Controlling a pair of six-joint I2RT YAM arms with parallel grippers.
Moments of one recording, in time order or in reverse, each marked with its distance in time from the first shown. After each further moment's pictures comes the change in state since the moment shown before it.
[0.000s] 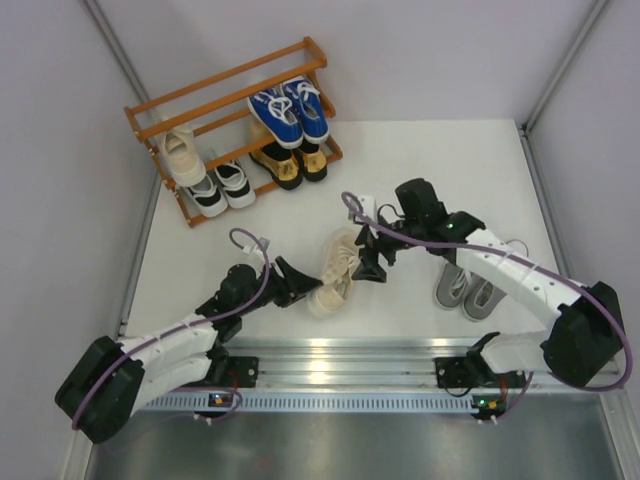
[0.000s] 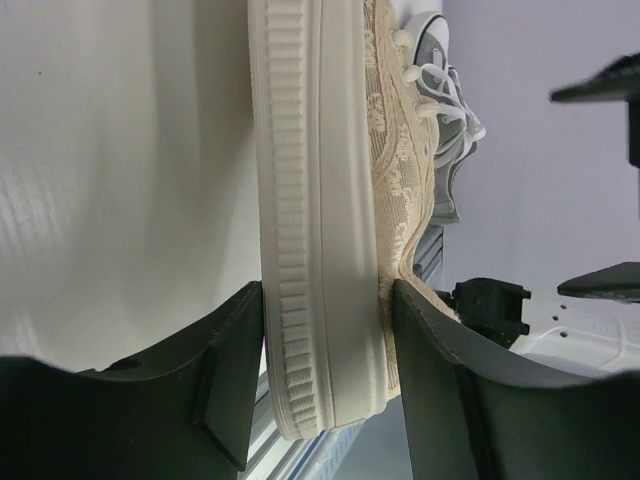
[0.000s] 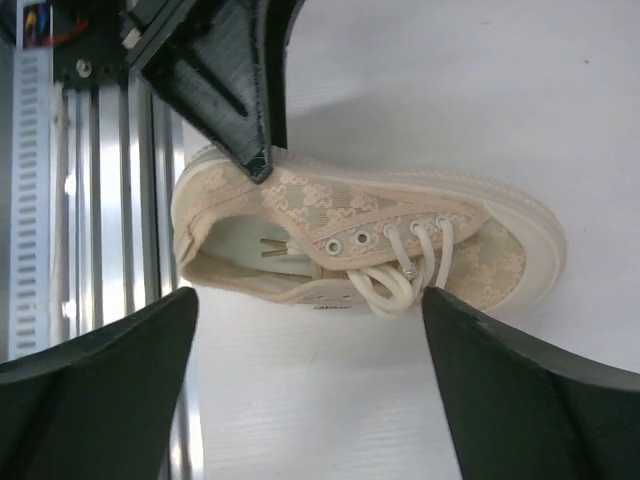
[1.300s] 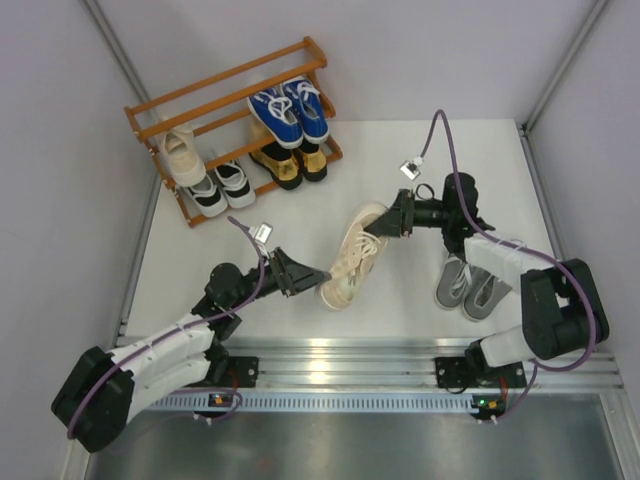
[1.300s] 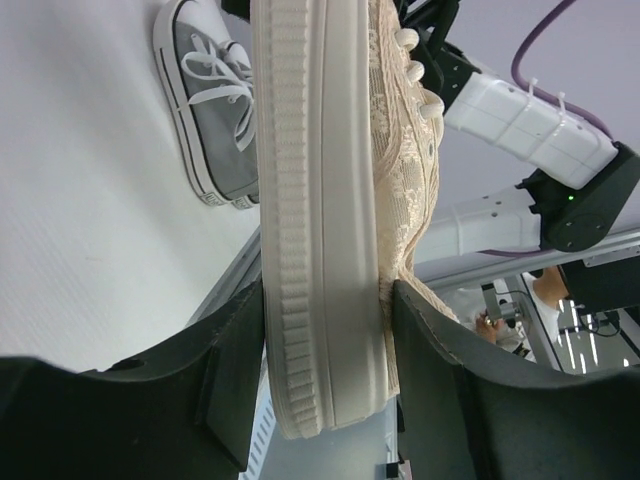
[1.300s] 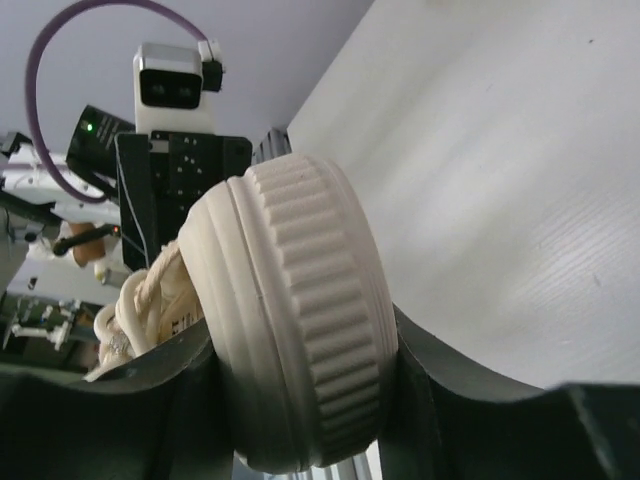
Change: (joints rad) left arm -0.002 -0.071 0.041 0.287 0.209 -0.031; right arm -0.358 0.123 -0.299 0.965 -0.392 1.166
